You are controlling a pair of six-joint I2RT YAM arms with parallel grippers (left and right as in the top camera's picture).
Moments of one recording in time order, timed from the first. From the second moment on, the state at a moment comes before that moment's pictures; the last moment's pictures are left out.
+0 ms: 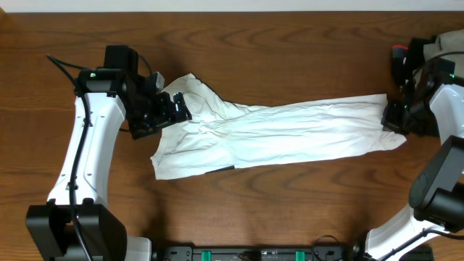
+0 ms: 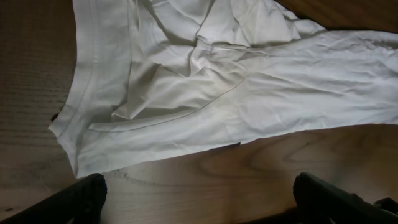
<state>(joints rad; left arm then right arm) 0.00 1.60 1.40 -1.24 0.41 -0.22 -0.36 1.89 1.39 -1.03 -0.08 0.09</state>
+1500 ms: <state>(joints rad) 0.00 1.60 1.40 -1.25 0.41 -0.22 0.42 1.89 1.40 -1.01 0.17 0.29</state>
